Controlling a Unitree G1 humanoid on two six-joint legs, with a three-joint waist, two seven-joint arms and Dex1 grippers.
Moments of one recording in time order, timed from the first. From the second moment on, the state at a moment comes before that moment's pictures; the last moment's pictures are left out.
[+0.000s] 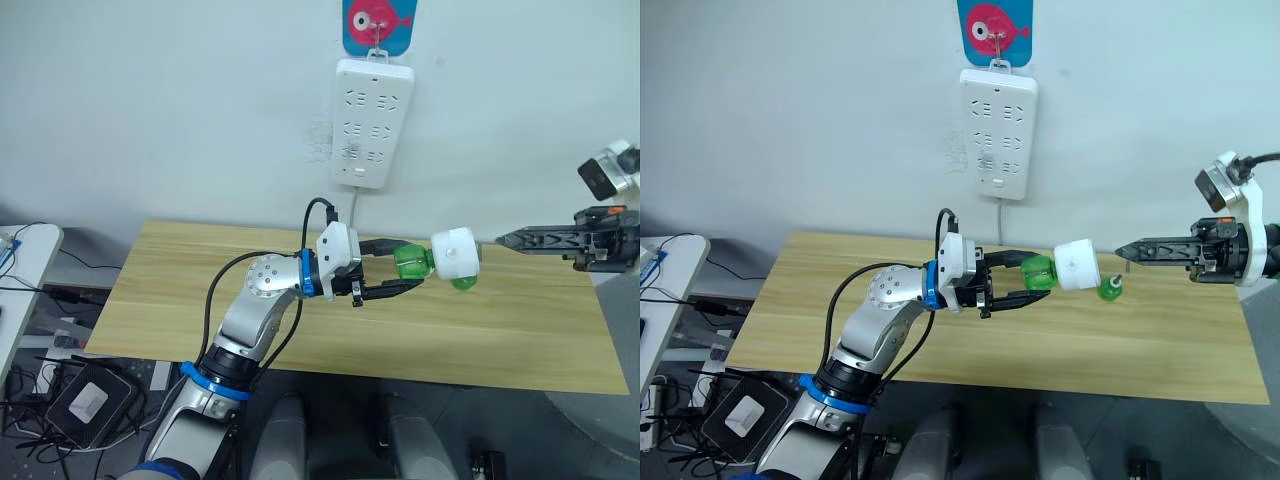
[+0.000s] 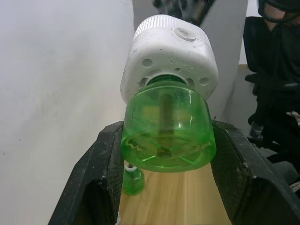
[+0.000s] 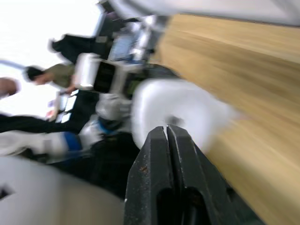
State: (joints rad) left arm -0.53 0.24 -0.27 -0.02 -0.32 0.07 -1.04; right arm -0.73 -1.20 -0.13 0.12 1.40 1.57 0.93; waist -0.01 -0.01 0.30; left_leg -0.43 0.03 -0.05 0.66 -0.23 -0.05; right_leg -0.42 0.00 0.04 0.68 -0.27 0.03
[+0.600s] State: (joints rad) left arm -0.52 0.23 -0.25 -0.05 -0.33 0.10 -1.04; right arm -0.76 -1.05 -0.18 0.16 1.41 1.60 0.72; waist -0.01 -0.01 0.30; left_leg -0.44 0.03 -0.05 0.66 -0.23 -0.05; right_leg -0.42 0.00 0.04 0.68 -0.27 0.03
